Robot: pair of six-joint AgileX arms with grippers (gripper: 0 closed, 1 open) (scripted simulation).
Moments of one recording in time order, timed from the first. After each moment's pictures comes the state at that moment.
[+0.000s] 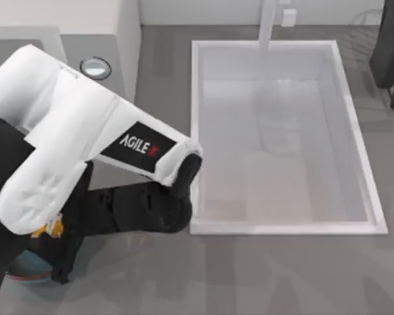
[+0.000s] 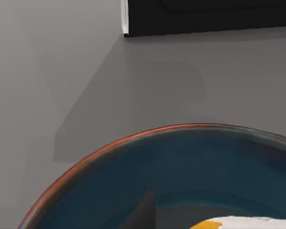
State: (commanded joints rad) left arm -0.68 2.34 1.32 -1.56 -0.90 -2.71; right arm 0.00 0.00 0.00 0.00 0.00 0.00
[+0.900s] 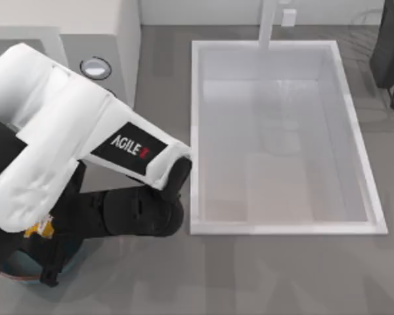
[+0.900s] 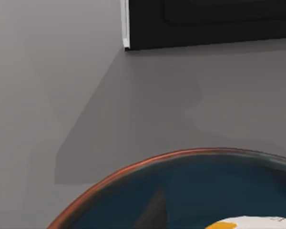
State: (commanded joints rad) left arm -0.65 2.37 1.27 -1.50 -0.92 -2.69; right arm 0.00 0.00 0.00 0.00 0.00 0.00
